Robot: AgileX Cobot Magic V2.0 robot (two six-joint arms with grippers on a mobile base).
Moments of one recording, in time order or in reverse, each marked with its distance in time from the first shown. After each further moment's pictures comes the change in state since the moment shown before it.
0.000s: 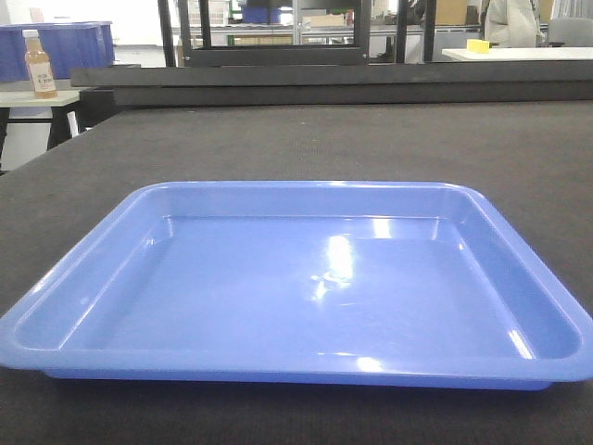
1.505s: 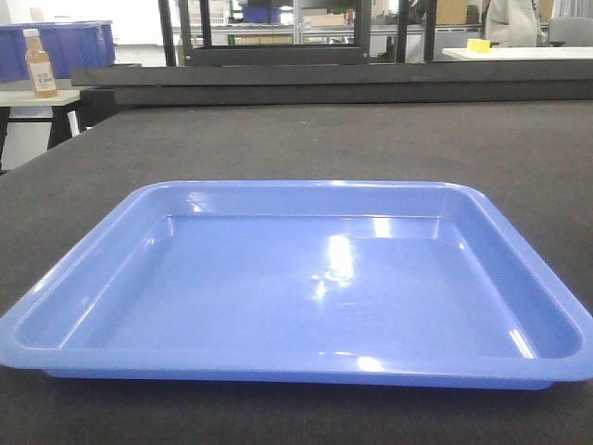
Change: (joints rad) left arm -0.200 1.160 -0.880 -0.046 0.843 -0.174; right arm 0.029 1.106 -0.859 0.055 0.945 0.207
